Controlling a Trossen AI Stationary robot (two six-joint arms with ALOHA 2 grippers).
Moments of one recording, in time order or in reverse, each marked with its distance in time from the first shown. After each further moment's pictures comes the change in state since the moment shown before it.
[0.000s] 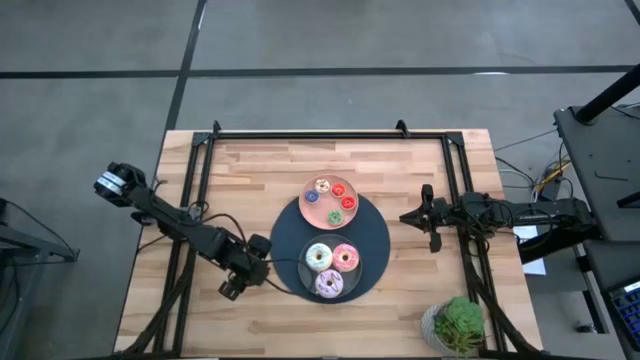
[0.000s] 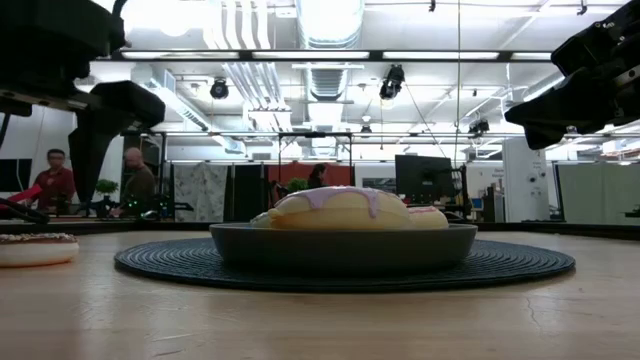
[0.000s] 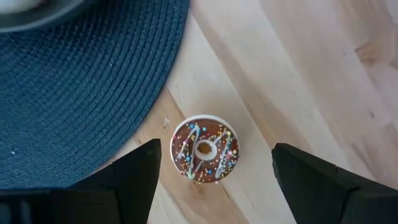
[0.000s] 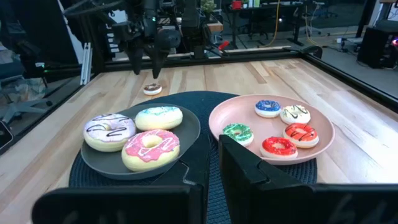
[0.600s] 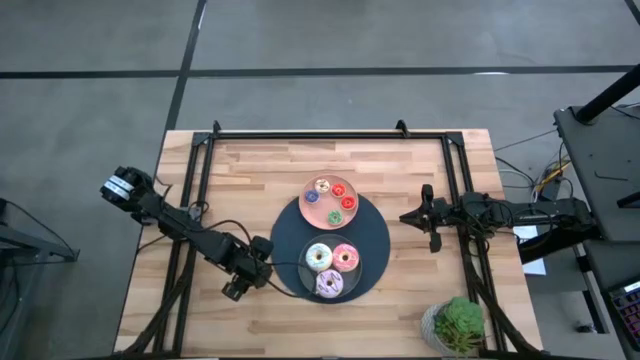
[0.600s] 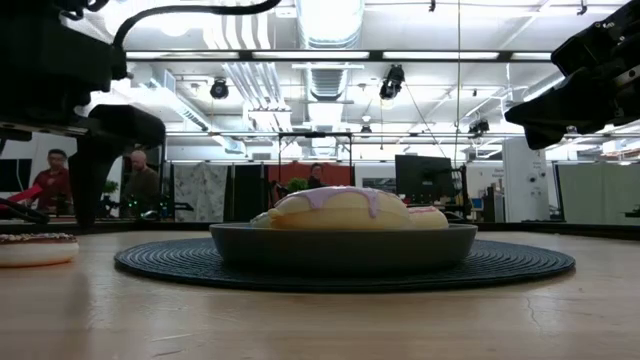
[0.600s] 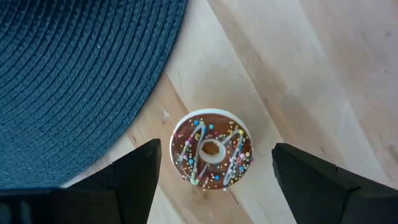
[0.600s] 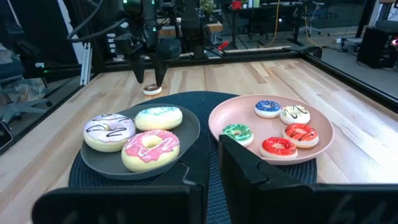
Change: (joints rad) left arm -0.005 0.084 -0.014 0.034 -0.026 -0.012; right arm 0.000 0.000 0.000 0.000 0.000 0.000
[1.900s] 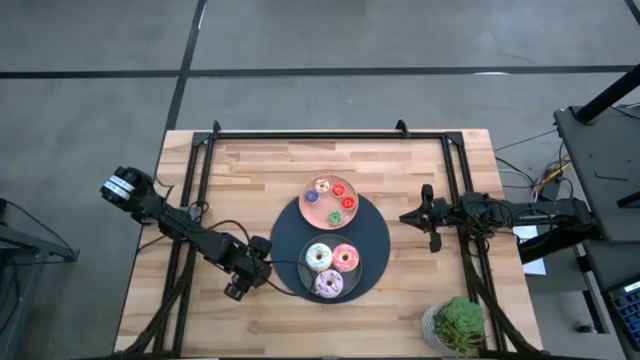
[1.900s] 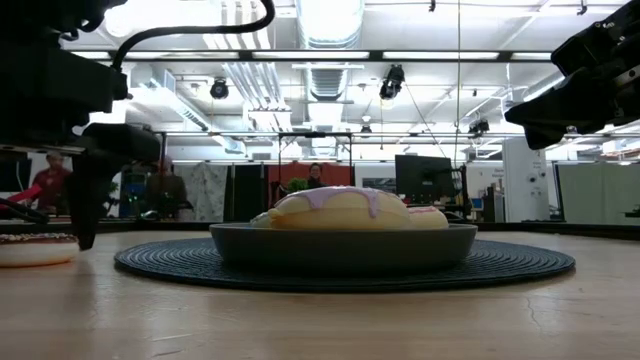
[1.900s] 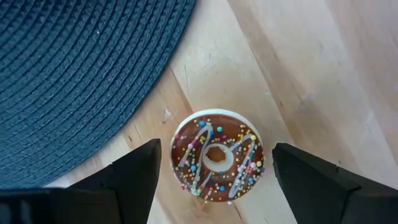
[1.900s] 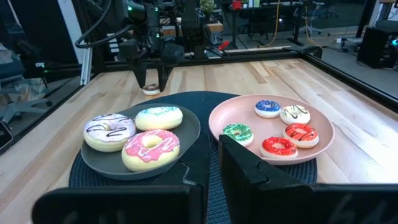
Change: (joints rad) left arm -0.001 0.000 -0.078 0.113 -0.016 -0.063; right arm 0.000 0.000 0.000 0.000 0.000 0.000
